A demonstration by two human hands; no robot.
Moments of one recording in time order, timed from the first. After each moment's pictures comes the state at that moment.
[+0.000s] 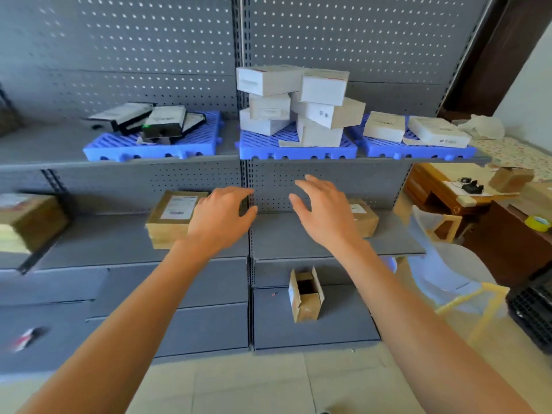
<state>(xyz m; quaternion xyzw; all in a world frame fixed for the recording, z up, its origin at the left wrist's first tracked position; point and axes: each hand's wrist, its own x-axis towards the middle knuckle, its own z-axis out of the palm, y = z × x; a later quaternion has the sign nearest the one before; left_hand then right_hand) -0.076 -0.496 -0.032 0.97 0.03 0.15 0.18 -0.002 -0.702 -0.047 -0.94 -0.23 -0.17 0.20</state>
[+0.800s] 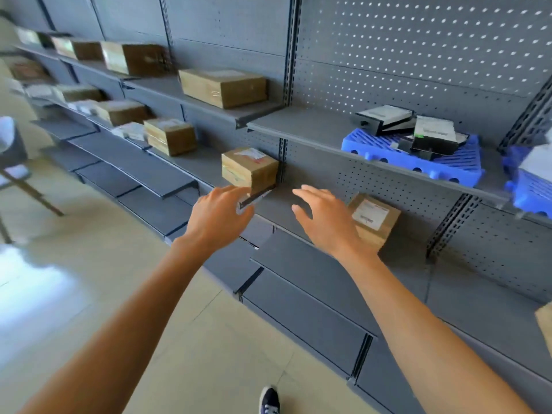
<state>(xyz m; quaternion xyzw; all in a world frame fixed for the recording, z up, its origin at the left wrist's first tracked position) -0.310 -0.211 -0.048 0.90 0.38 0.20 0.12 -0.122 -0.329 -0.063 -0.79 -0.57 -0.05 0.23</state>
